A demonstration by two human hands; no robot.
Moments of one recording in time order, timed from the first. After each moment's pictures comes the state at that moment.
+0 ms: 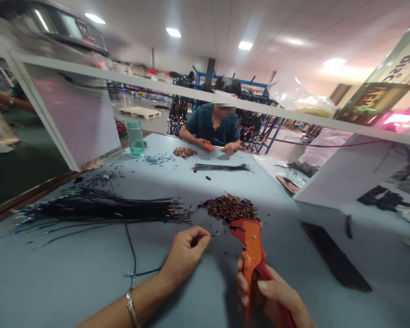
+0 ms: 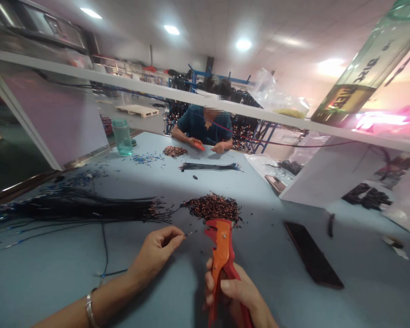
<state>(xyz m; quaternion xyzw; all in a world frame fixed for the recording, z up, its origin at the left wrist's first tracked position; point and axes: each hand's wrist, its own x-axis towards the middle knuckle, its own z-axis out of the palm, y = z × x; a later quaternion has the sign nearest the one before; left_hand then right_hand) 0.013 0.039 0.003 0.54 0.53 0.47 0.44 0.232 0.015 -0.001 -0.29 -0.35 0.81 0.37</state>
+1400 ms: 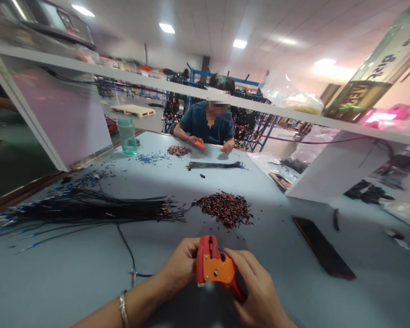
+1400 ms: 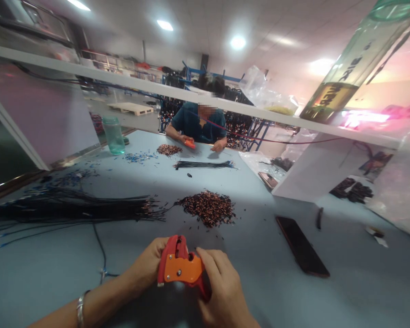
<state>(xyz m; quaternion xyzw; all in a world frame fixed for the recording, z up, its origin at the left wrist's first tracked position) 0.029 0.026 0.008 0.43 0.38 0.44 0.69 0.219 0.017 -0.018 -0.33 -0.87 0.08 0.36</state>
